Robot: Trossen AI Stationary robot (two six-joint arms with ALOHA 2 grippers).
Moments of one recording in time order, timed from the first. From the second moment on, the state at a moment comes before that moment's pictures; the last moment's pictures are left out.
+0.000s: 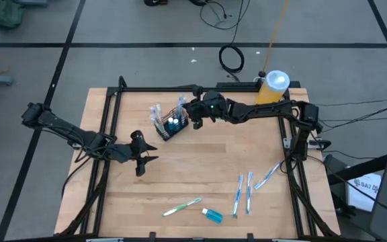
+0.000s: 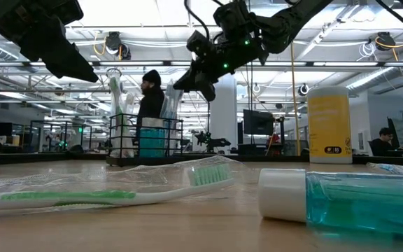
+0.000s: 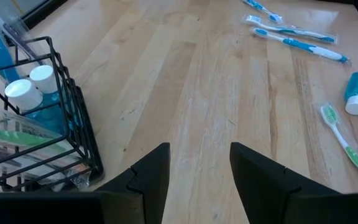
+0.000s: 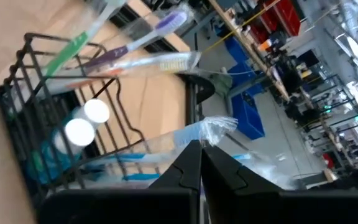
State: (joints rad) left arm -0.39 0.87 0.48 -0.23 -0.45 -0.38; right arm -0.28 1.83 1.21 0.34 0.08 -0.84
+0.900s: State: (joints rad) left arm -0.39 0.87 0.48 -0.23 -0.45 -0.40; right arm -0.19 1.82 1.21 0.44 0.41 -0.81
